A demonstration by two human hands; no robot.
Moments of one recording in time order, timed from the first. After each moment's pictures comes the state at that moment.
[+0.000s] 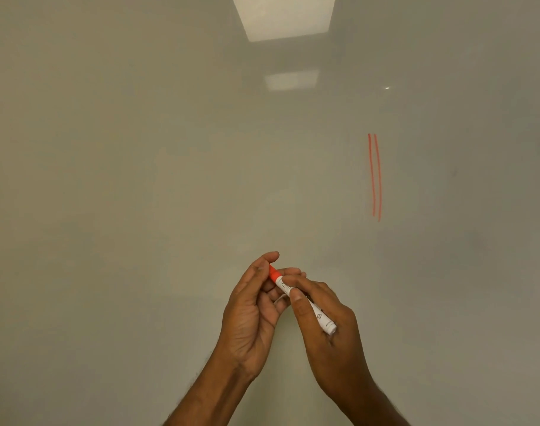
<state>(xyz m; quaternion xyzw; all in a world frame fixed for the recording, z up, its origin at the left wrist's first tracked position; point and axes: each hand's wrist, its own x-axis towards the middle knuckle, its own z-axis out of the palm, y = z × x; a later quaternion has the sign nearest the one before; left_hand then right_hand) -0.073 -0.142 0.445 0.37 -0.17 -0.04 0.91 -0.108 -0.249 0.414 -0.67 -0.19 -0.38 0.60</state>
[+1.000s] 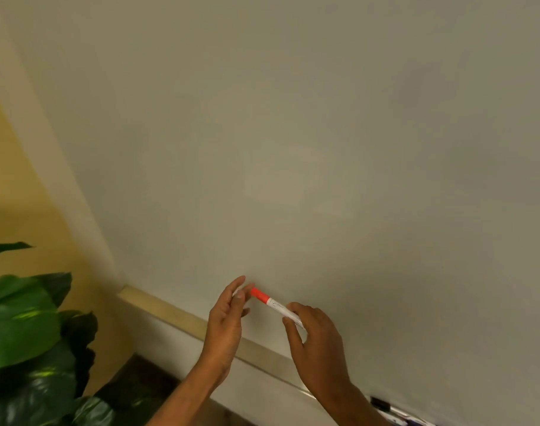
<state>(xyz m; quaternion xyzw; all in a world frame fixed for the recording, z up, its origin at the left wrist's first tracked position) -0.031 0.101 0.208 0.70 0.10 0.13 0.70 -0.026 -0.067 0.186 -0.88 -0.15 -0.22 0.40</state>
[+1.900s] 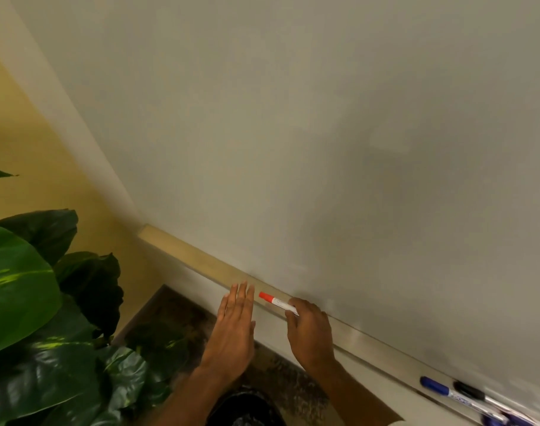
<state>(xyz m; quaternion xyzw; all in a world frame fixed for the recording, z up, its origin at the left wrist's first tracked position) 0.000 0.240 -0.013 0.98 0.01 0.02 0.18 0.053 0.073 -0.024 -0.94 -0.09 -0.01 0.31</state>
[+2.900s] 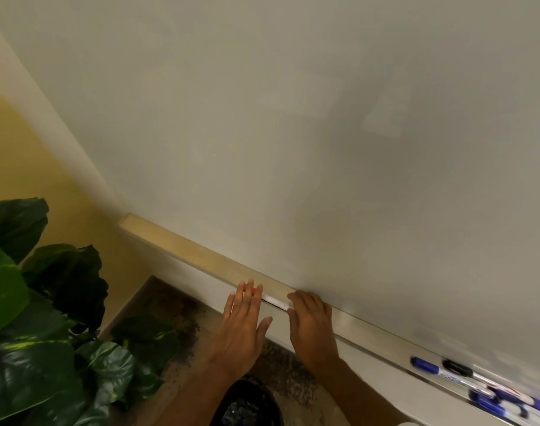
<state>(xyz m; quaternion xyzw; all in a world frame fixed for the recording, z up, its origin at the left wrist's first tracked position) 0.003 0.217 -0.043 0.98 -0.03 -0.05 0.17 0.042 0.045 -0.059 -0.95 -0.15 -0.10 0.24</state>
